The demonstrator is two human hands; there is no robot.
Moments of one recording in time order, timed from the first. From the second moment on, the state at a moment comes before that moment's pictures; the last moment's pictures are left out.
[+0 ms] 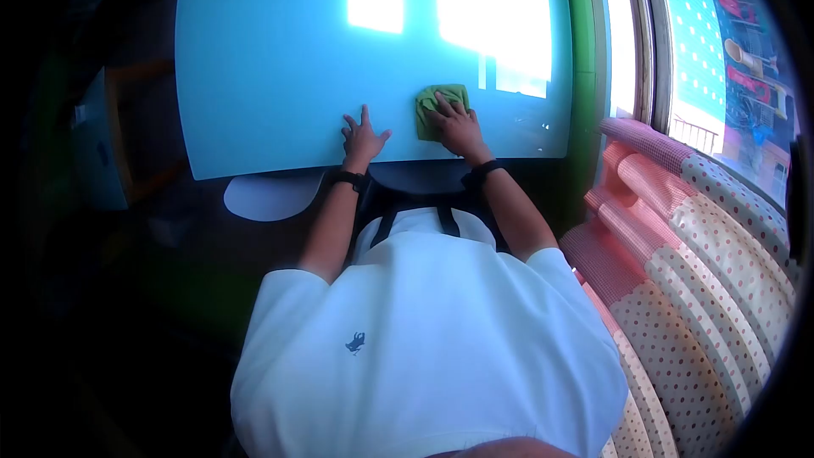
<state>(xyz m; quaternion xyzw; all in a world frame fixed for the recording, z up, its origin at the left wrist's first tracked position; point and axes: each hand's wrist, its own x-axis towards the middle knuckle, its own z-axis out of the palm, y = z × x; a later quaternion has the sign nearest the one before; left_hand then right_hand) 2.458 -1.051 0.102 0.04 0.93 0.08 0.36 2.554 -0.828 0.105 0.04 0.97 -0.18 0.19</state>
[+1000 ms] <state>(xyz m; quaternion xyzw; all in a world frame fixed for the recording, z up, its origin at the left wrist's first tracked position) 2.417 -1.087 0.063 0.00 0.92 0.10 0.39 2.342 -0.672 0.045 0.20 0.96 -0.17 0.05</state>
